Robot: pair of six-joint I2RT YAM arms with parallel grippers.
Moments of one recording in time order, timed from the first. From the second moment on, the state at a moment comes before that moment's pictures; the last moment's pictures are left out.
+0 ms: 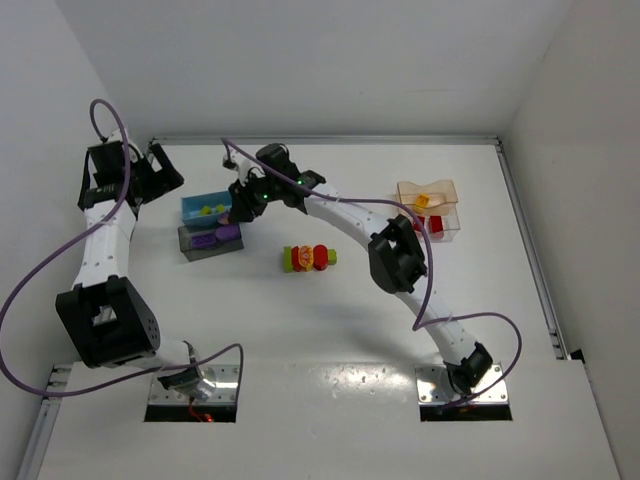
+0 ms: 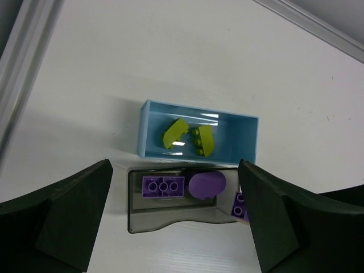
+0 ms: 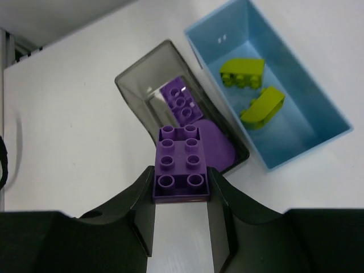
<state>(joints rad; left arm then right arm) 0.33 1.44 1.26 -0.41 0.19 -0.26 0.78 2.55 2.33 -0.35 -0.58 -0.05</state>
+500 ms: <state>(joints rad) 0.34 1.44 1.26 -0.42 0.30 -0.26 0.79 2.56 2.33 -0.19 -0.55 0.02</state>
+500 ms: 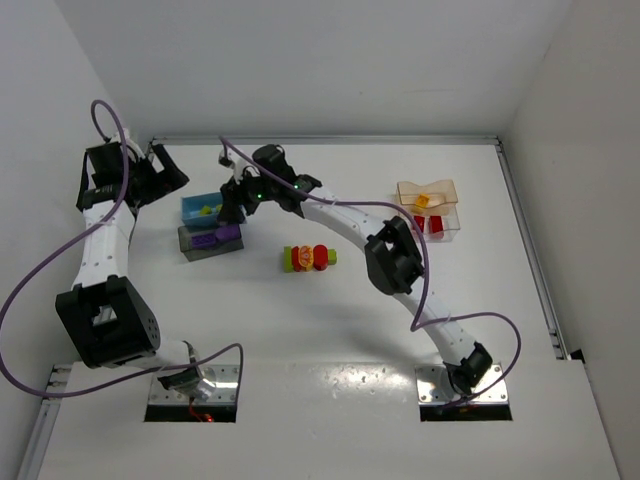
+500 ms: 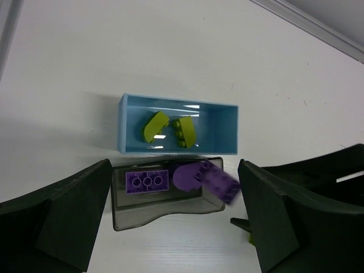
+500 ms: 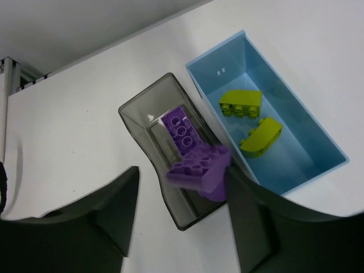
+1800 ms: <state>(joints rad) -0.51 1.65 1.11 -0.43 0.42 0.43 0.02 1.63 1.27 -0.63 -0.54 -0.34</state>
